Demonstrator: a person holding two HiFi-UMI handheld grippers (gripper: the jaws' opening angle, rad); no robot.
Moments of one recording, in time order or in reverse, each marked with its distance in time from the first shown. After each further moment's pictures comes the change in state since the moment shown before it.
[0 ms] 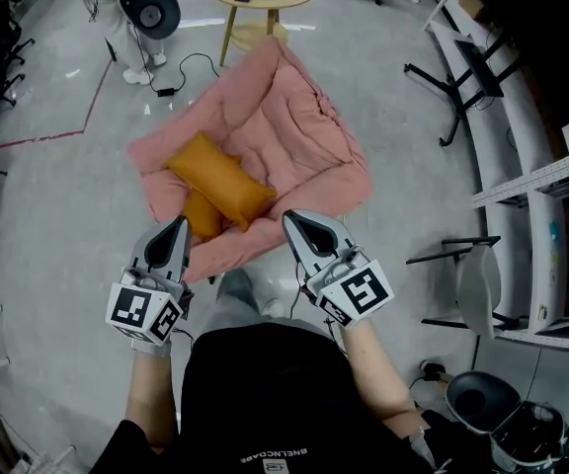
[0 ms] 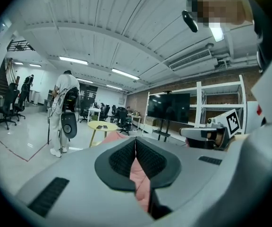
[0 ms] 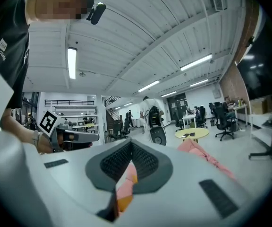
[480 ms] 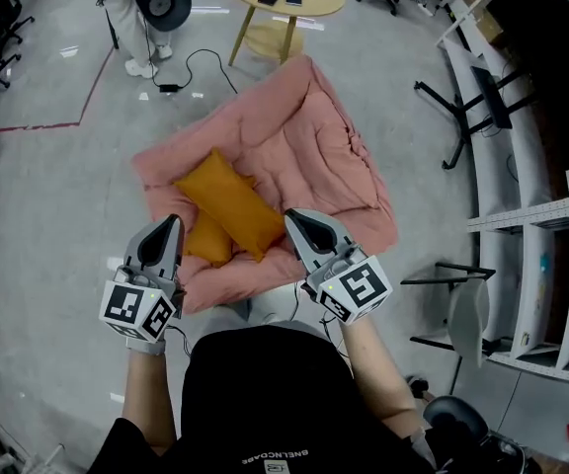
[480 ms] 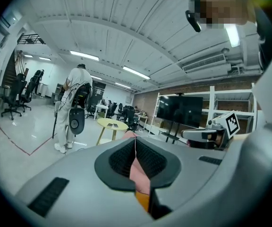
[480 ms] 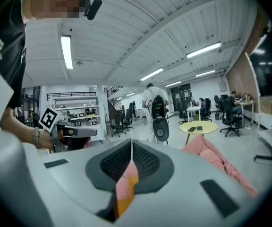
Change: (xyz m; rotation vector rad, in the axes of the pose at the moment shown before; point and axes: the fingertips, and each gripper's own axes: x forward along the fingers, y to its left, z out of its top) left arm 0.052 0.131 0.000 -0.094 0.015 0.056; right arm 0.135 -0.037 -0.016 -0.008 0.139 0.042
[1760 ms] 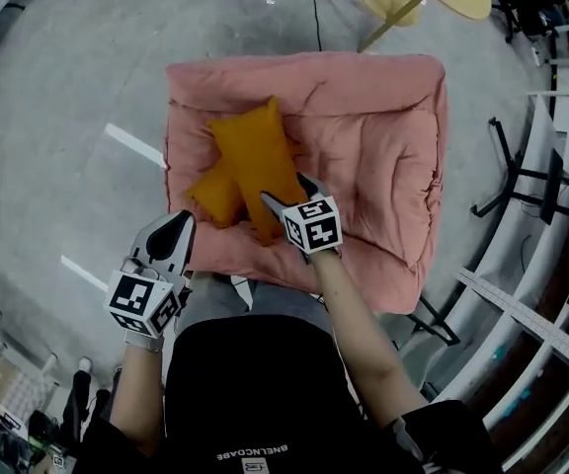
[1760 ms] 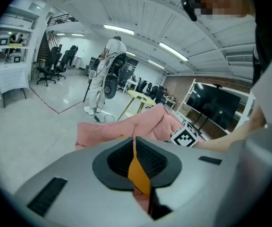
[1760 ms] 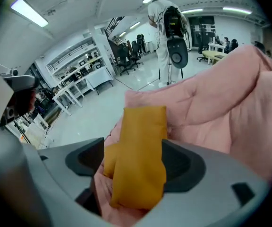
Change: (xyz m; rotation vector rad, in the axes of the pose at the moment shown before) left arm 0.007 0.073 -0.135 -0.292 0.271 0.308; right arm 0.178 -0.049 -0.289 0.064 0.830 0.198
